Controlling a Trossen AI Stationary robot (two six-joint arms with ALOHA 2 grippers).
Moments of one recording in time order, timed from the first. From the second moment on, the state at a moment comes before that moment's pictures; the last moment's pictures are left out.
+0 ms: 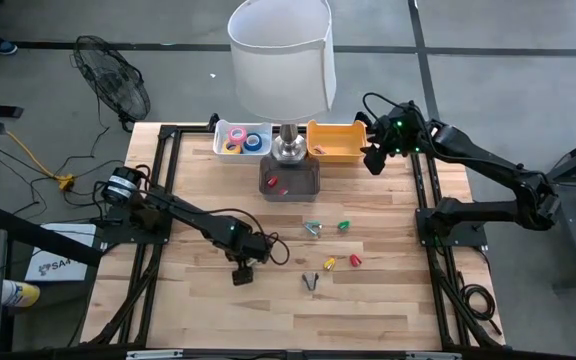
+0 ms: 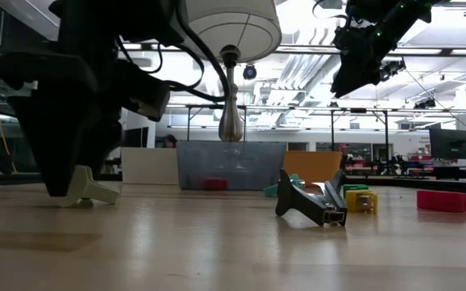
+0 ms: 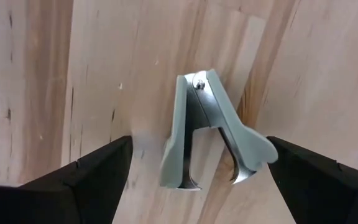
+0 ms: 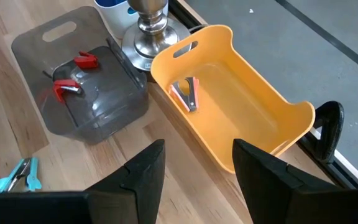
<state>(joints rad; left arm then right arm) -0.30 1.76 1.06 -0.70 0.10 -0.55 -0.69 1.07 0.95 -0.63 -0.08 -0.03</state>
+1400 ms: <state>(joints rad) -0.30 1.75 1.06 -0.71 -0.01 -0.47 -0.67 1.07 0.95 -0.58 -0.28 -0.04</state>
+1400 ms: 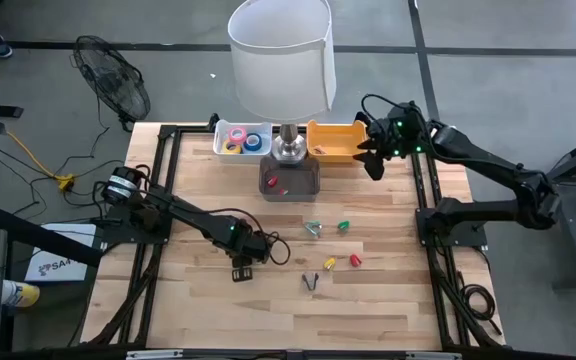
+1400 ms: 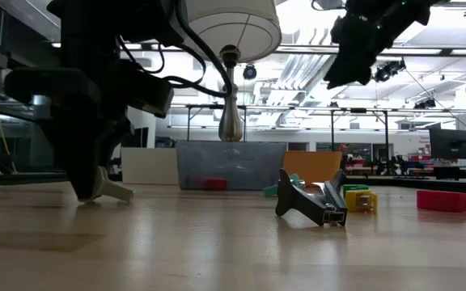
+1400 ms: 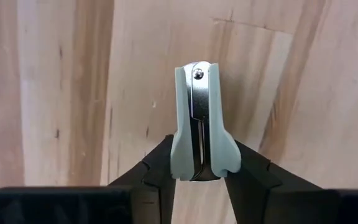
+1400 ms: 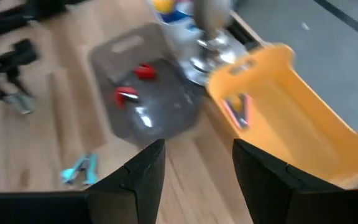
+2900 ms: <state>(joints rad) 0.02 1.66 1.66 -0.68 -0.38 0.28 -0.24 1.22 0.95 0.04 -0.23 -0.39</state>
